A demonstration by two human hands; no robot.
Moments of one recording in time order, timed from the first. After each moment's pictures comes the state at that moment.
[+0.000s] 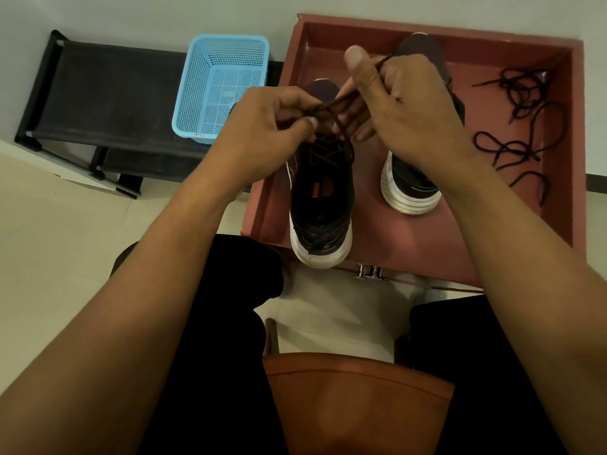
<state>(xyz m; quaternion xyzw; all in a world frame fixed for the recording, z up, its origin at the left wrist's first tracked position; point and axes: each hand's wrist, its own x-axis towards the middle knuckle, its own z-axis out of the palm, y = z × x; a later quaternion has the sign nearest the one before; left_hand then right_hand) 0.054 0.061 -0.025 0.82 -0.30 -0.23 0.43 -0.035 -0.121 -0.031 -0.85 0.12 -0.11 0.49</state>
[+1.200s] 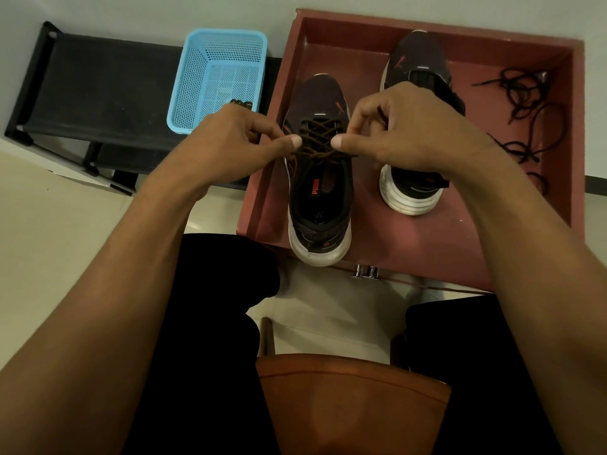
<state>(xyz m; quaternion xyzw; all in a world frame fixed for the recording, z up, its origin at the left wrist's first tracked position) 0.072 0.087 -0.030 0.89 -0.25 -0.27 0.26 -0.043 -0.138 -0.031 -0.92 0.11 0.09 0.37</state>
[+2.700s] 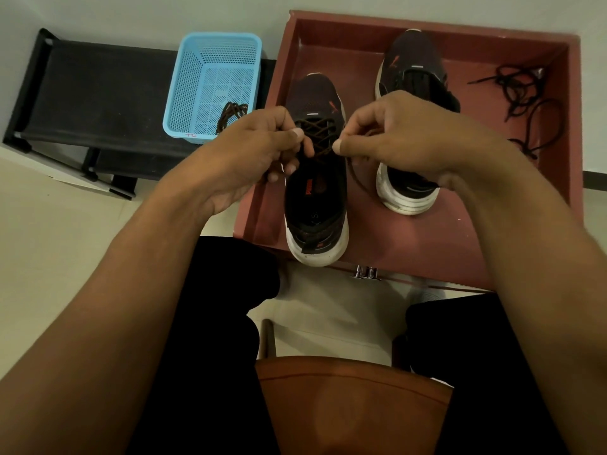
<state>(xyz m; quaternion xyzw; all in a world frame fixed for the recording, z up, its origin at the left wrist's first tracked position) 0.051 0.066 -0.029 0.75 -0.17 -0.40 0.49 -0.047 -0.132 -0.022 -0.86 0.17 0.14 0.46</state>
